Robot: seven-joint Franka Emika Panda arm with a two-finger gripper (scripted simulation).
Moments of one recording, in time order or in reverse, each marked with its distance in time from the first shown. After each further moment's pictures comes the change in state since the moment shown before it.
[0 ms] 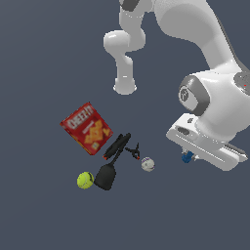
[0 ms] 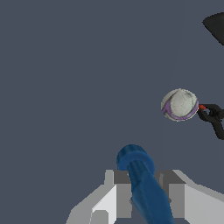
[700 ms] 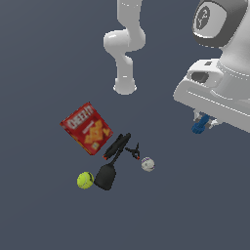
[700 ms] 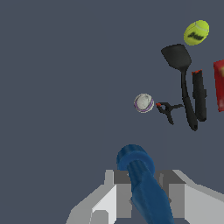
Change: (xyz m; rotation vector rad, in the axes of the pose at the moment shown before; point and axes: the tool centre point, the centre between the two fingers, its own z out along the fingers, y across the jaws) arm -0.016 0.028 -0.147 0.002 0.001 0.000
